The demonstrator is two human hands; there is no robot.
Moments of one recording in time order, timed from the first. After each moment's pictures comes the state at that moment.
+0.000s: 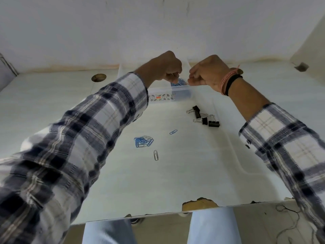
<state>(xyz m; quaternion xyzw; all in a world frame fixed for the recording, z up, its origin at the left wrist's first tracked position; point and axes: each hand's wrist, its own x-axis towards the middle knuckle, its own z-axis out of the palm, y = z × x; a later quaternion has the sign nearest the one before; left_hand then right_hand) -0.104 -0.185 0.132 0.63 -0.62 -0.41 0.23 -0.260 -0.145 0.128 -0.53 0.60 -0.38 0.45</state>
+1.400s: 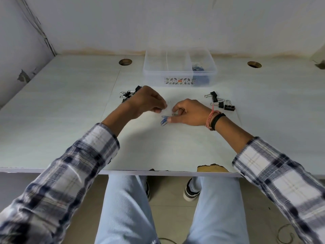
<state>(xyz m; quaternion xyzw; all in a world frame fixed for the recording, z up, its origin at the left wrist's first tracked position) 0.024 -0.004 0.057 0.60 -0.59 -0.45 0.30 -0.180 -0.011 0.045 -0.83 0.50 -0.07 0.25</state>
